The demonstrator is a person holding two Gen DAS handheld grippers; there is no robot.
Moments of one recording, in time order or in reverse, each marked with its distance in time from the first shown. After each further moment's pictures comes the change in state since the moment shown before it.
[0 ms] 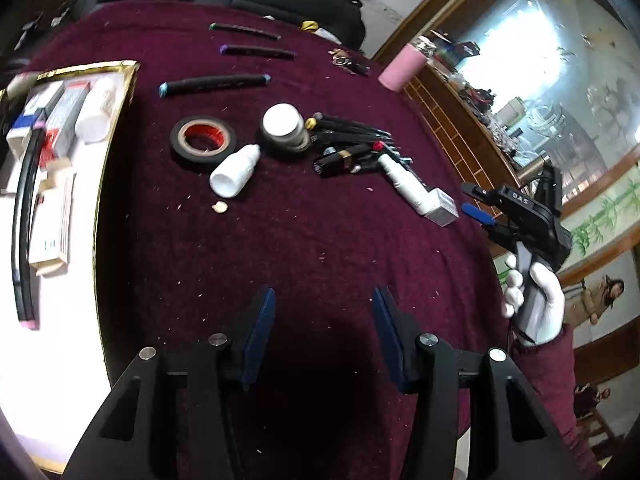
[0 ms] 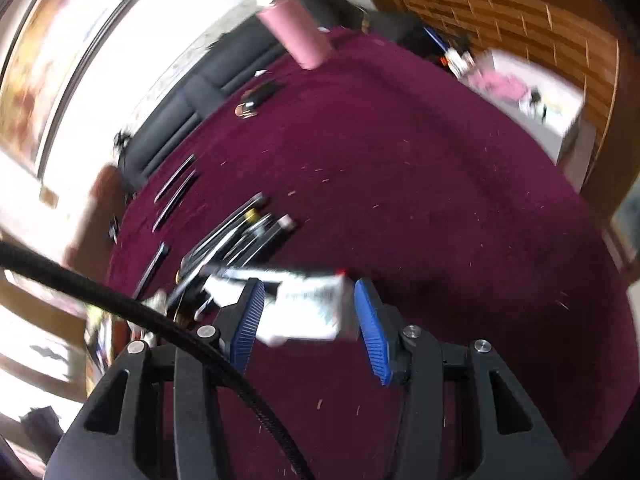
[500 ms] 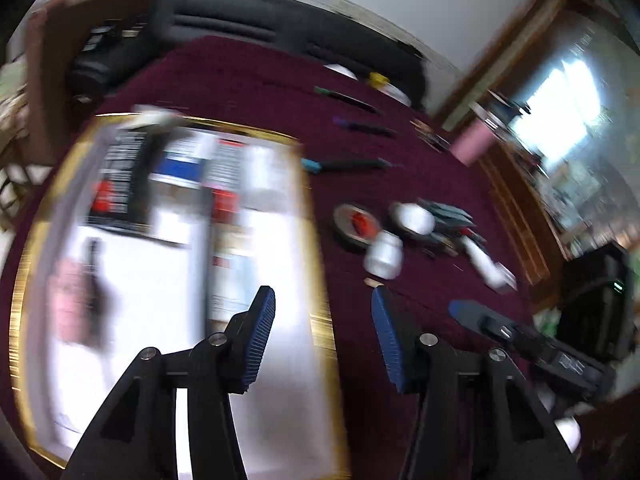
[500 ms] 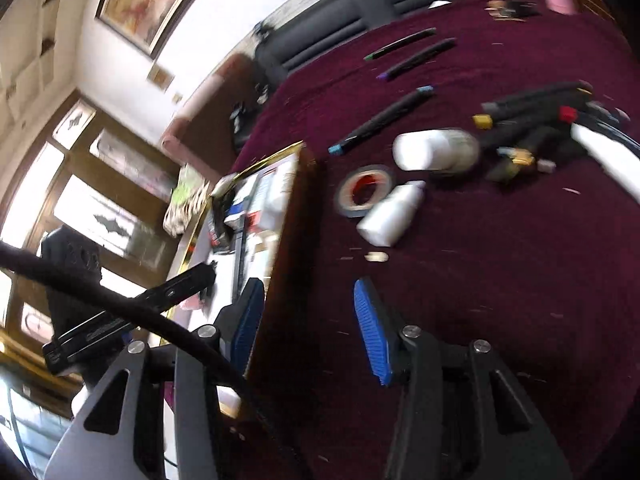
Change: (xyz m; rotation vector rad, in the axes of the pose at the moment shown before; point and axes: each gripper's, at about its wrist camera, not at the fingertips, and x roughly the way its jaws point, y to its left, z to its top) left arm -0.075 0.082 0.018 -0.077 -0.150 0.141; right arm 0.038 0.210 -0.158 -0.346 0.227 0.328
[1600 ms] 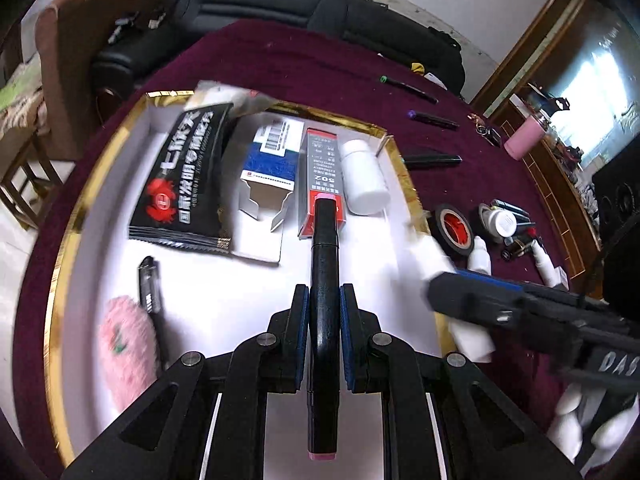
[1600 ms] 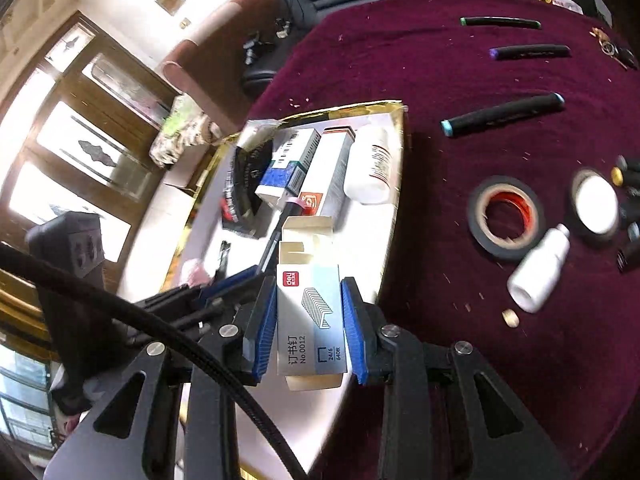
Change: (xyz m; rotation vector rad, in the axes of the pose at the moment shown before) left arm 0.030 0.087 0.023 -0.037 0.035 0.135; right arm 0.128 0.103 0.030 -0.185 0.243 -0.076
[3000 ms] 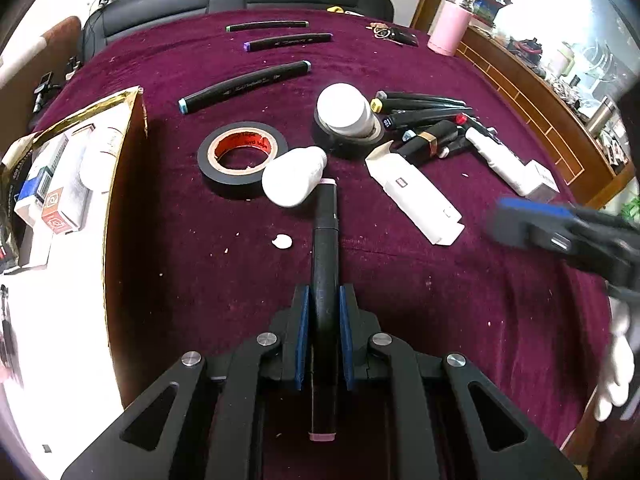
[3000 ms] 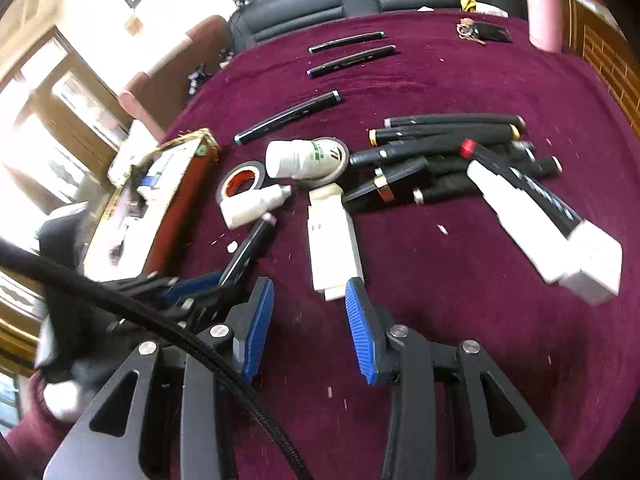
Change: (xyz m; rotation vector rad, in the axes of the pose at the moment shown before) left arm 0.070 -0.185 -0.054 0.321 0.102 0.034; right arm -0.123 -0.158 -0.052 0.017 -0.103 -0.179
